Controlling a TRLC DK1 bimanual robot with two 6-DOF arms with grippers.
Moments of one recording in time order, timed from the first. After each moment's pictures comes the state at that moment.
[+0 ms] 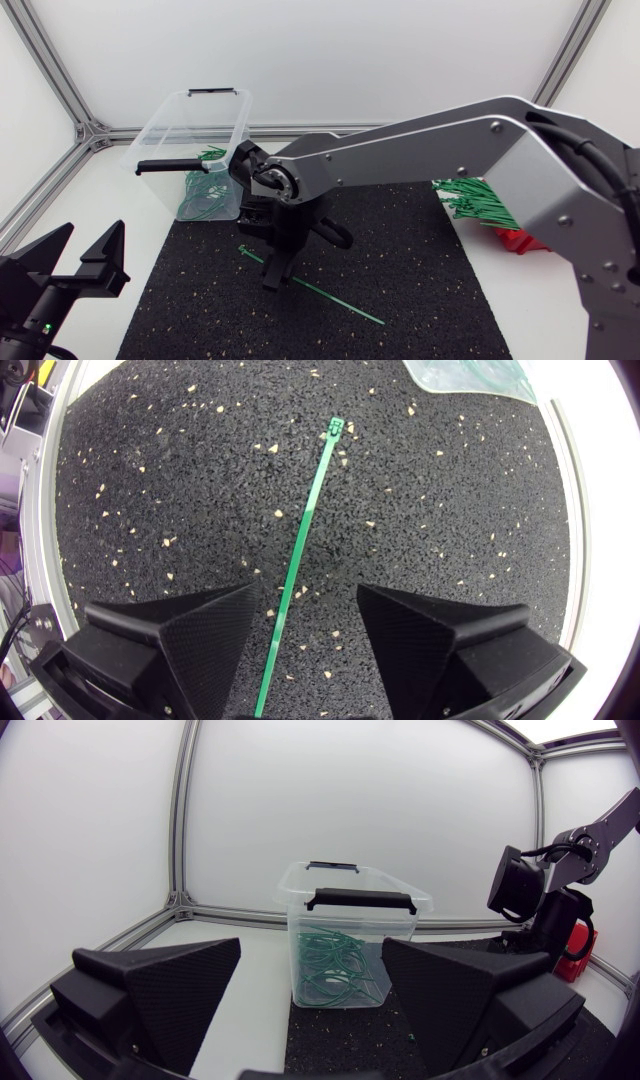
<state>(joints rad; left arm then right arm) 0.00 0.05 0.02 -0.01 0.01 -0.08 0.88 2.15 1.56 -0.79 -0.03 -0.41</state>
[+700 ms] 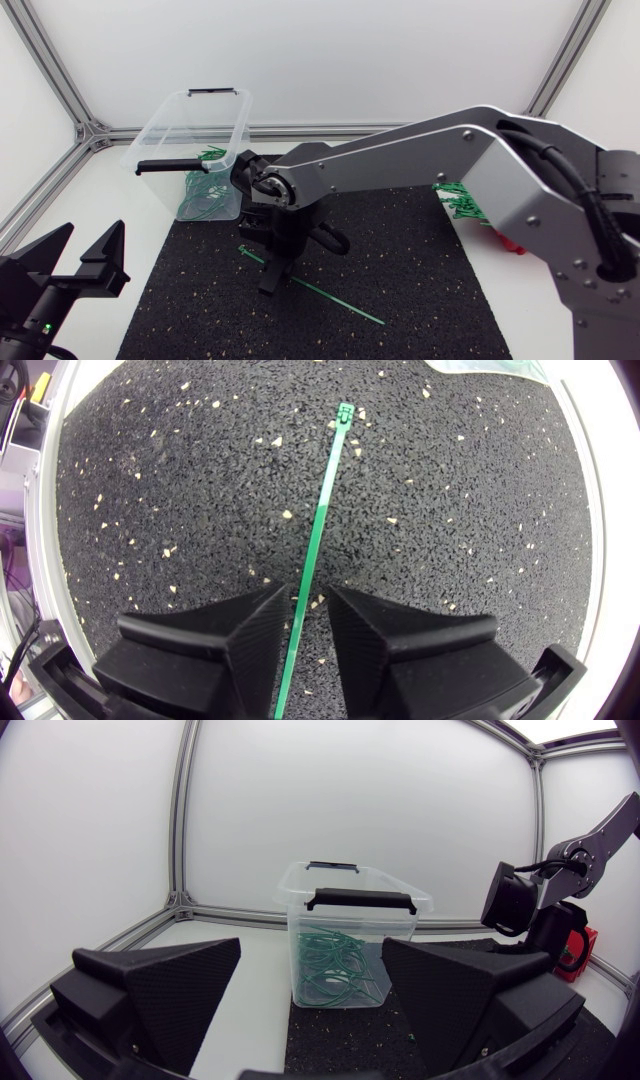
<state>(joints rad) 0.00 0.05 0.02 -0.01 0.01 -0.08 0.88 2.19 1.56 -0.78 -0.08 -0.35</state>
